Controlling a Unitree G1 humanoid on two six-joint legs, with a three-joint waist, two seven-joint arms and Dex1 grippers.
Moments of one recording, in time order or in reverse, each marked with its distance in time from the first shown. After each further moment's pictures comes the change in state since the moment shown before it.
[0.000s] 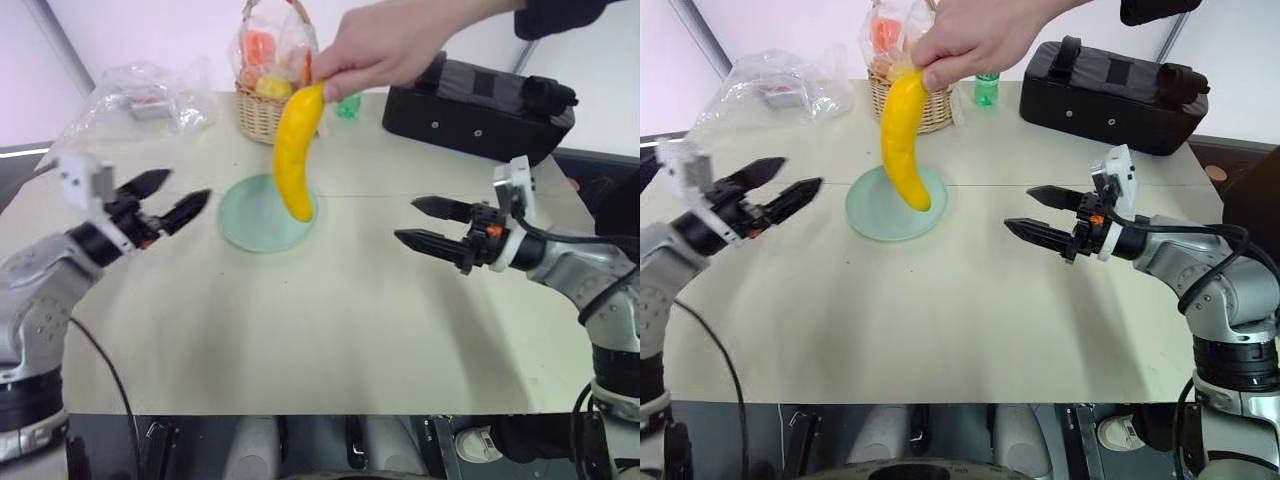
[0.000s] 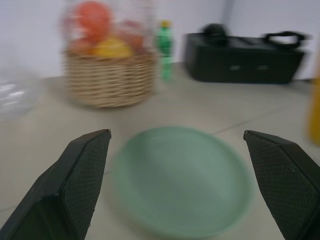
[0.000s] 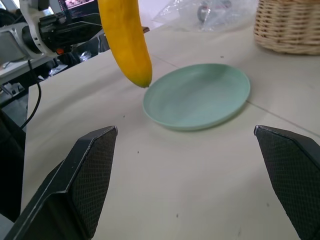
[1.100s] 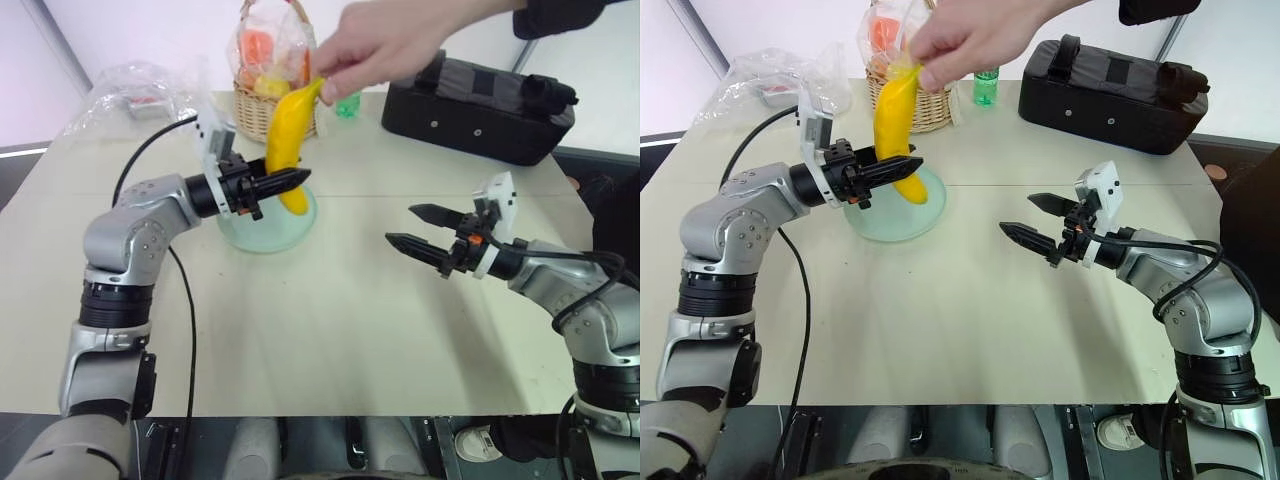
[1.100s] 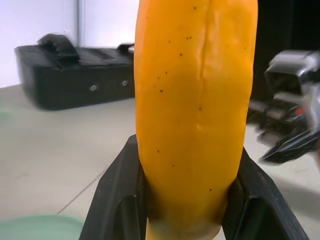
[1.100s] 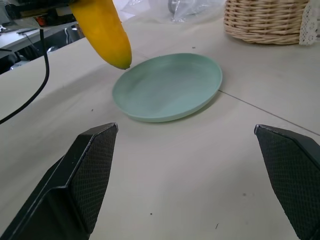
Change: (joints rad) left arm -0.374 -0.170 -0.300 0.315 0.194 -0.048 -0.197; right arm 0.070 0.062 0.023 -0.041 -0.079 -0.051 -0.125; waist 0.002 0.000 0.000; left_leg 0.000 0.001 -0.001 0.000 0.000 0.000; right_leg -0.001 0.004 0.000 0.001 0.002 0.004
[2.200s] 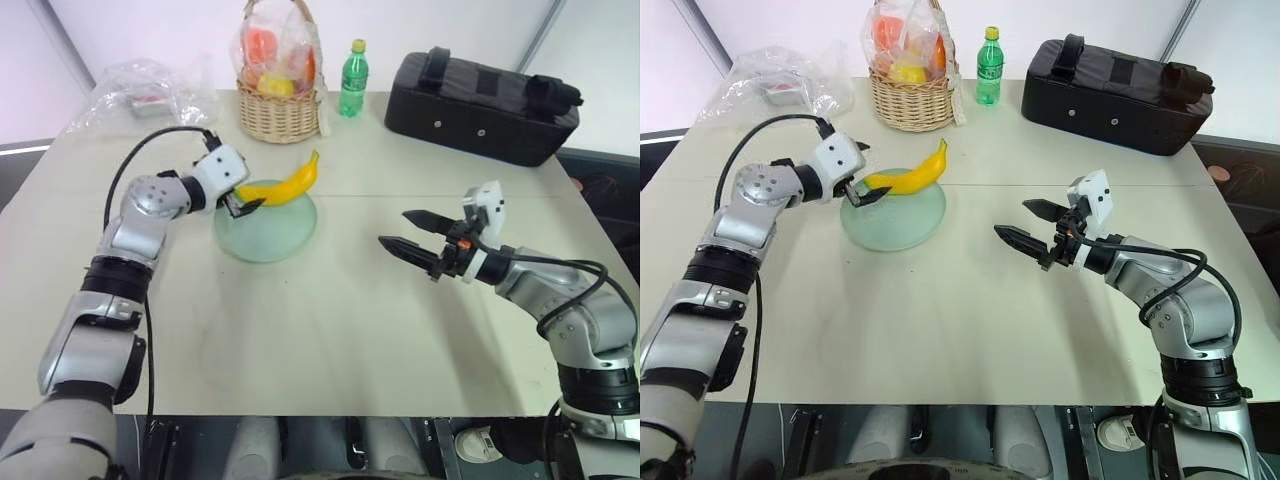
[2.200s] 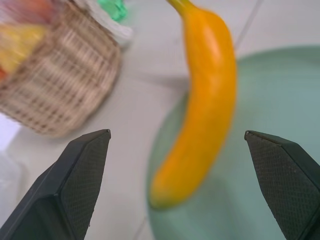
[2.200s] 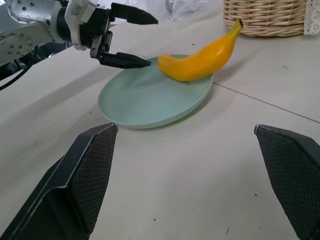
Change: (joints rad) left arm -0.135 0.060 -0.186 0.533 0.622 -0.667 0.095; right arm 0.018 0.063 0.016 0.012 -0.025 -0.012 -0.026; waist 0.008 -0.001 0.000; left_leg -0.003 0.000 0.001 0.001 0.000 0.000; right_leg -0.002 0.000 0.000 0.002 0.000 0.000
